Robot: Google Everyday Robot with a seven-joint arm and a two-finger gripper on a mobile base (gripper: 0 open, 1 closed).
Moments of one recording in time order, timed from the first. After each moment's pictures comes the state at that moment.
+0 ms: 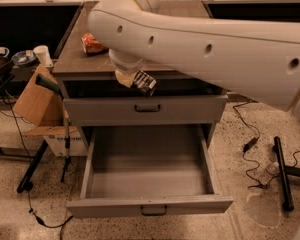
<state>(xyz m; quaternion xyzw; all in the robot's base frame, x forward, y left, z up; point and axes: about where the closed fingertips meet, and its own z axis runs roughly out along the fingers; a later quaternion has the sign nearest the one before) 0.653 0.037 0.860 -0.51 0.81 -0.14 0.26</state>
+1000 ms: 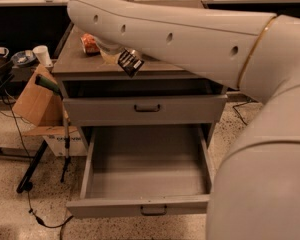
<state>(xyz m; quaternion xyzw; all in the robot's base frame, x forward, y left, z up) 0.718 0.083 0.890 -0.47 0.80 -0.16 0.32</state>
